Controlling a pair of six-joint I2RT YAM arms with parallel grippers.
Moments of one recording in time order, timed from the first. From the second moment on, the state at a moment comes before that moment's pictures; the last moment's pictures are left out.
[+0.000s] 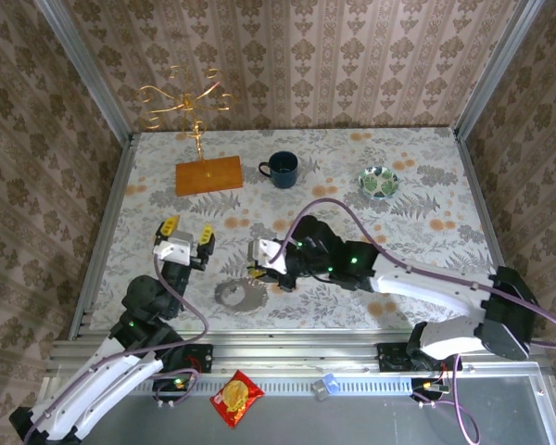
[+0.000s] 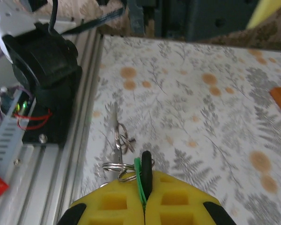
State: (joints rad) left arm -0.77 0.25 0.28 0.16 -0.50 0.24; right arm 1.01 1.37 0.99 -0.12 -0.35 -0.35
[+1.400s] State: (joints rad) left arm -0.58 0.54 0.28 0.00 -0.55 0.08; right arm 0.85 1.56 0.88 -0.75 0.29 -0.75
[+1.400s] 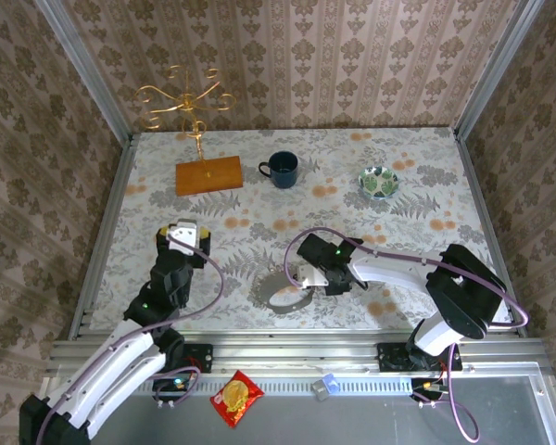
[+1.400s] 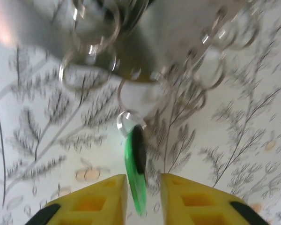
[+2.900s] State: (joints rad) left arm -0.10 1.39 0.29 0.73 -0.19 0.12; right arm 0.02 1.53 0.39 0.77 0.04 -0.01
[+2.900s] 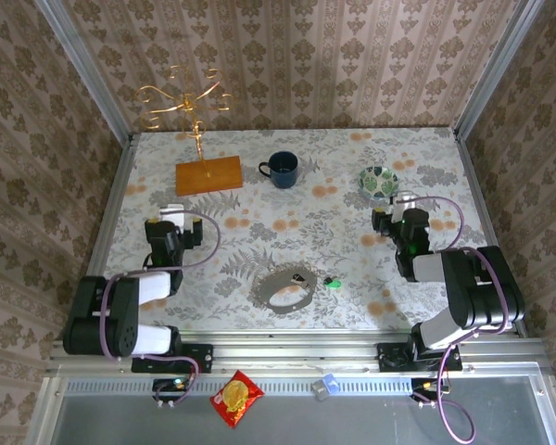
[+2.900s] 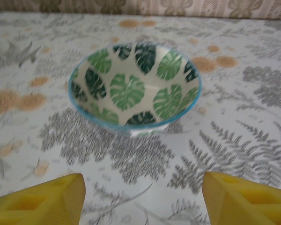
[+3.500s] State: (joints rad) left arm -0.06 1.56 0.35 0.87 -0.17 0.11; right arm 0.01 1.53 0.40 0.76 0.04 0.02
